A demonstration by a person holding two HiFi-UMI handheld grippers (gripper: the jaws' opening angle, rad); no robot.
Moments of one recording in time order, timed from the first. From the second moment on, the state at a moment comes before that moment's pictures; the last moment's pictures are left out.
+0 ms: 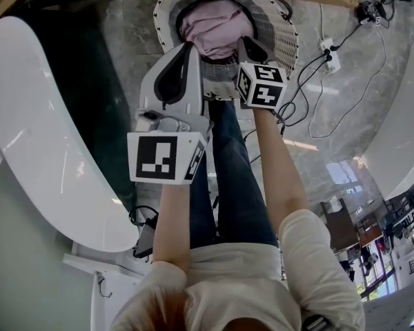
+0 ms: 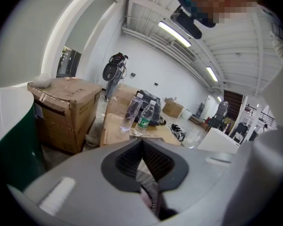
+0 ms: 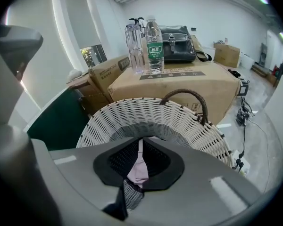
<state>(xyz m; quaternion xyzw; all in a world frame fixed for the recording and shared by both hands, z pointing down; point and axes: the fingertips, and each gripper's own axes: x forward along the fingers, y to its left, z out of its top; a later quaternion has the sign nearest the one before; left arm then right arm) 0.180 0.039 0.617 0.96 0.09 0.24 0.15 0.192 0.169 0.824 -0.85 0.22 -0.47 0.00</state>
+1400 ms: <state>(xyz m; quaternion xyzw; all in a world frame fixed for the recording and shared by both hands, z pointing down) 0.205 0.042 0.579 0.96 0.09 0.21 0.14 0.225 0.171 0.753 -0.88 0.23 -0.41 0.06</state>
